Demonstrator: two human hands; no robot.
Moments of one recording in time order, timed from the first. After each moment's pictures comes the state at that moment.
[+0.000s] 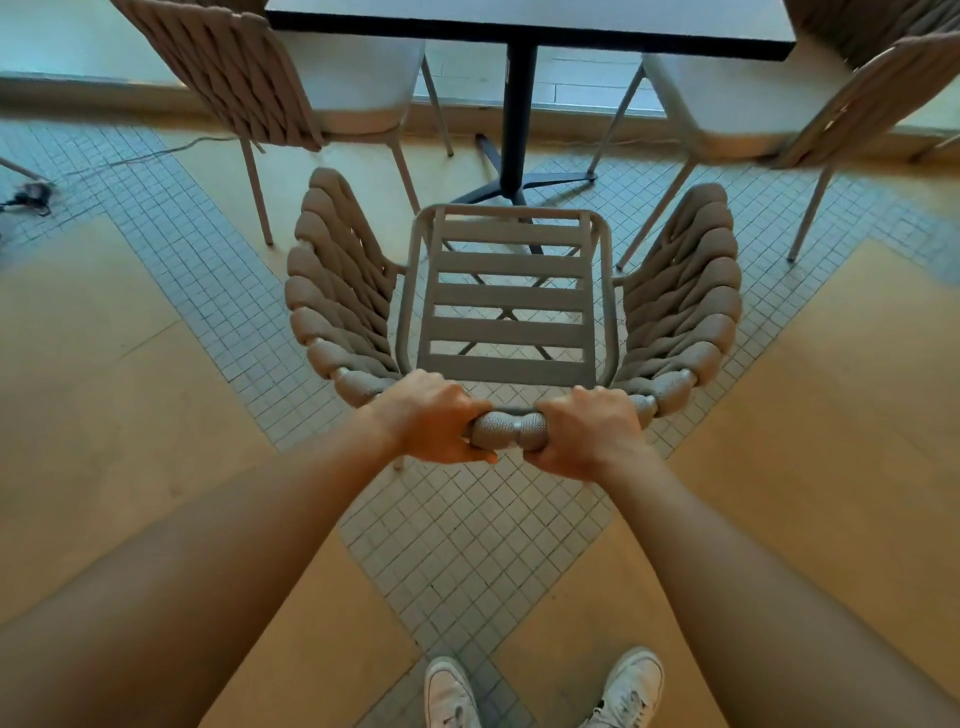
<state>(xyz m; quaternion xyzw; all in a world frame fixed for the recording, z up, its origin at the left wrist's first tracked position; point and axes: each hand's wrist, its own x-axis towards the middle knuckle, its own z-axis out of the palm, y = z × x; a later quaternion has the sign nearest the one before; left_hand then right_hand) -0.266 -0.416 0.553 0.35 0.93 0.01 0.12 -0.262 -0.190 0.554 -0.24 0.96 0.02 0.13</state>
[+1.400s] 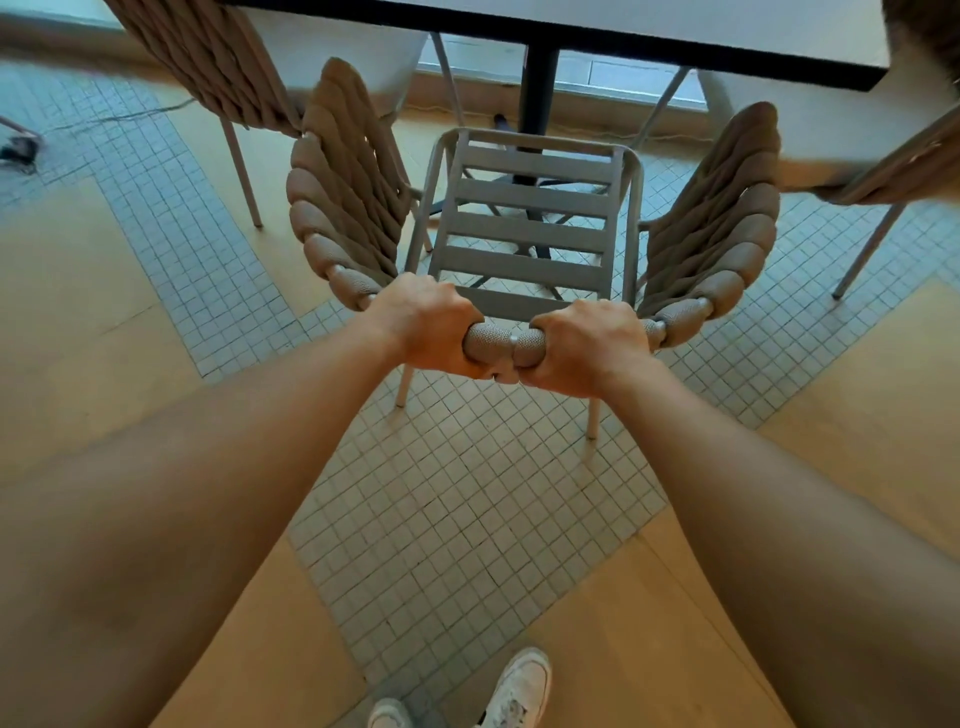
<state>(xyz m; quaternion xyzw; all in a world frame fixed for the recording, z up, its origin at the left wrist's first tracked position) -0.490 -0.382 0.551 0.22 0.97 -0.03 0.11 -0.504 -0.166 0.542 -0.31 0.95 0.00 0.08</state>
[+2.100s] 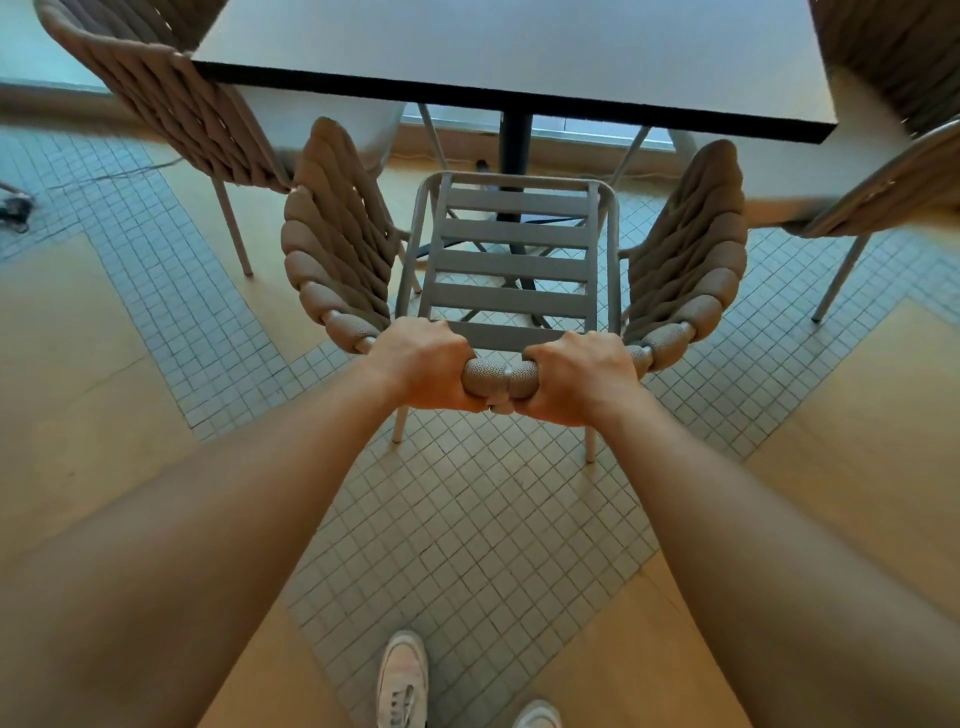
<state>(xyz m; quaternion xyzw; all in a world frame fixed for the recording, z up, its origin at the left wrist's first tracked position) -0.510 -0.375 0.547 0.21 0.97 -0.03 0.09 -0.527 -0.162 0.537 -0.29 0.95 0.01 0.08</state>
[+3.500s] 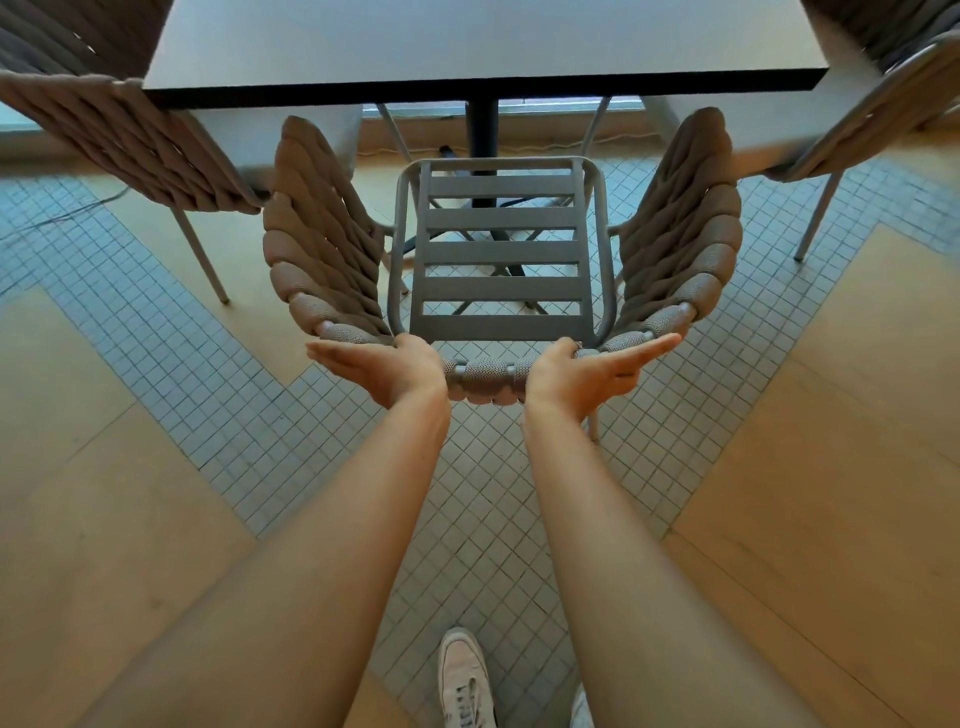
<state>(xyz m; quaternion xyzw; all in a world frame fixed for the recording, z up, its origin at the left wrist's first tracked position) -0.513 -0.383 0.531 -0.52 0.66 0.53 -0.17 -0.499 -0.269 0.524 0.45 0.66 -0.58 -0.18</state>
